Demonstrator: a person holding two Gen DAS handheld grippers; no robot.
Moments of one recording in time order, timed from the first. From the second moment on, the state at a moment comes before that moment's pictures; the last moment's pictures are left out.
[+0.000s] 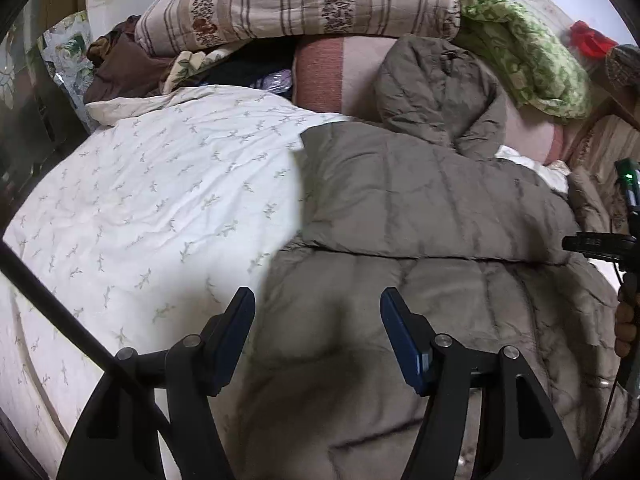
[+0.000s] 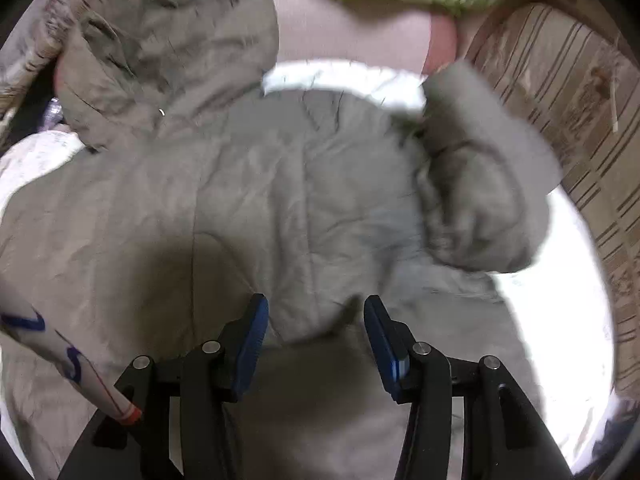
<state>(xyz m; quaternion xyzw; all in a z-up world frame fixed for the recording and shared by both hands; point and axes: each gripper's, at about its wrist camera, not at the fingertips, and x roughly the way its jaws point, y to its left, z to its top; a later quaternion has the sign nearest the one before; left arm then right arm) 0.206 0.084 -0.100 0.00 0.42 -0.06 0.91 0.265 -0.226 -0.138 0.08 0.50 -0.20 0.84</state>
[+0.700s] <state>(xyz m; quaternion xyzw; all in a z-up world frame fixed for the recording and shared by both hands) 0.064 0.010 -0.091 0.07 0.38 -0.13 0.91 -0.061 -0.483 0.042 0.19 0.34 -0.42 0.82</state>
